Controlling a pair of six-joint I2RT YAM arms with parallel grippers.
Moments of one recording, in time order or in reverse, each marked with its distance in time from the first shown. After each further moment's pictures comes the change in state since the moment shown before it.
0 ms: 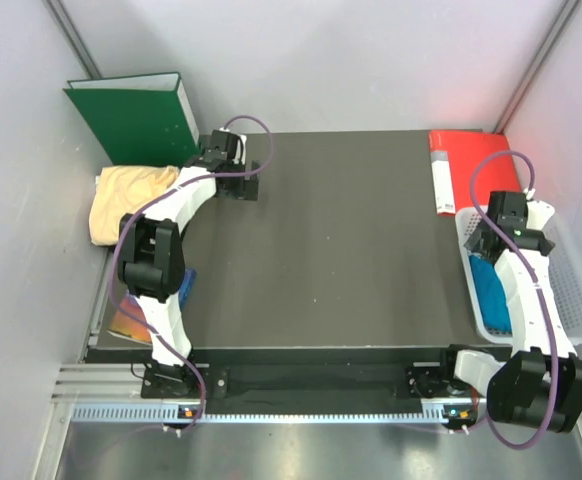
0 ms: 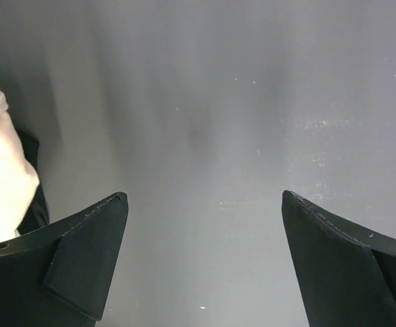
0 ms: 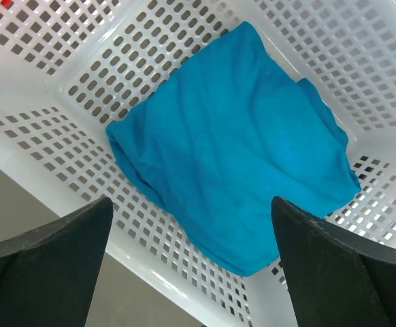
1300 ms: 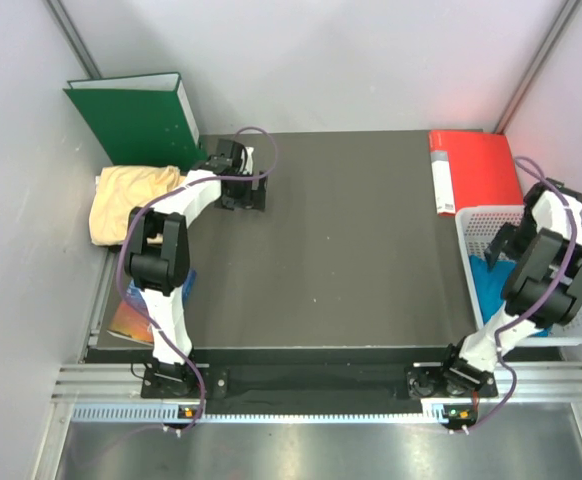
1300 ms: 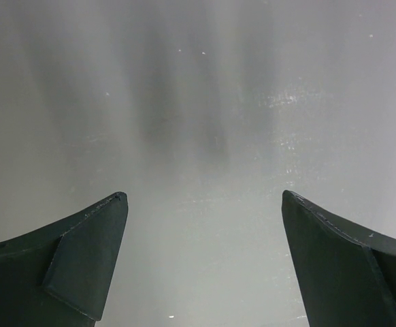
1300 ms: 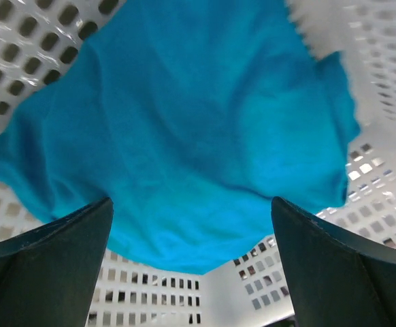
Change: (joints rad) left arm -0.002 0.068 -0.023 0.007 0.151 -0.031; right arm -0.332 0.618 0.378 -0.300 -0.278 -0.234
